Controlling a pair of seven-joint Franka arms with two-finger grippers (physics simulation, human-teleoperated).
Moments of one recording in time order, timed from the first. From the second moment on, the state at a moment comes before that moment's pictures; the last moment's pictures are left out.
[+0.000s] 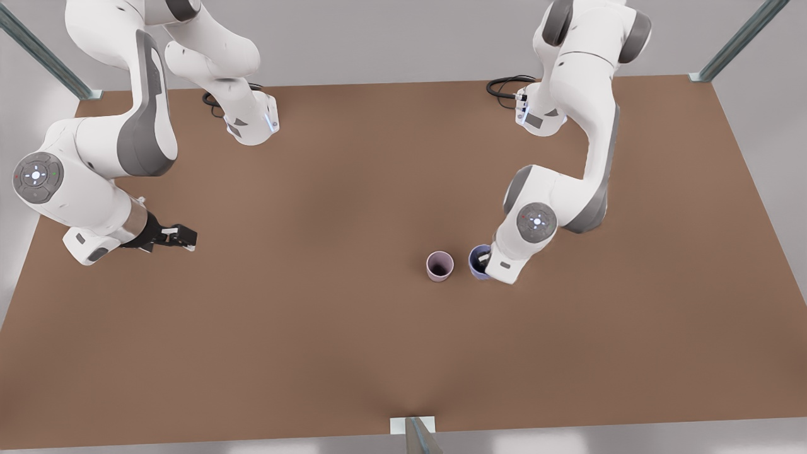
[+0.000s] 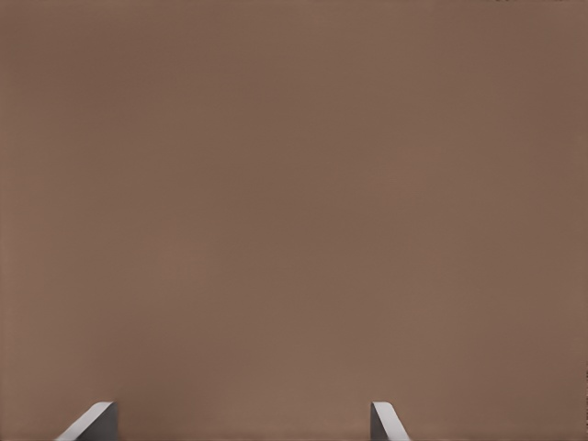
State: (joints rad) left arm -0.50 0.51 0.06 -1.43 -0.09 1.79 -0.76; right arm 0.01 0.17 0.04 -1.54 0.01 1.66 0.05
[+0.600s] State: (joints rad) left arm -0.52 0.62 -0.01 -1.32 -0.21 1.84 -0.99; right arm 0.00 0.17 0.04 -1.54 0.01 1.65 0.05
